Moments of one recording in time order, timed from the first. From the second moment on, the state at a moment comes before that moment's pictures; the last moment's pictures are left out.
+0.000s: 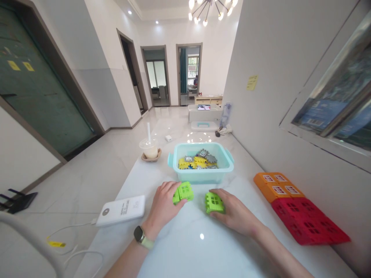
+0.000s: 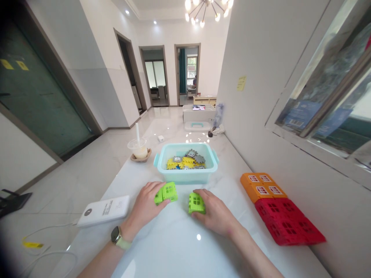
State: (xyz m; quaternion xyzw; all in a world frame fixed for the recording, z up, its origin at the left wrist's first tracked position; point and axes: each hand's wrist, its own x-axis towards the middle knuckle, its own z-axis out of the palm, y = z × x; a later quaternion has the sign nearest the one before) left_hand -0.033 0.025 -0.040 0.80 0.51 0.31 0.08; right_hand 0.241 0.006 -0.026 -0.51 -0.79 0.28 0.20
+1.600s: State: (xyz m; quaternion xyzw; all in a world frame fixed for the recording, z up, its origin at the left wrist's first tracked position) left_hand 0.008 -0.007 -0.049 0.61 0.34 0.37 0.61; right_hand 0.200 -0.006 -0.046 -0.40 -0.41 0.70 0.42
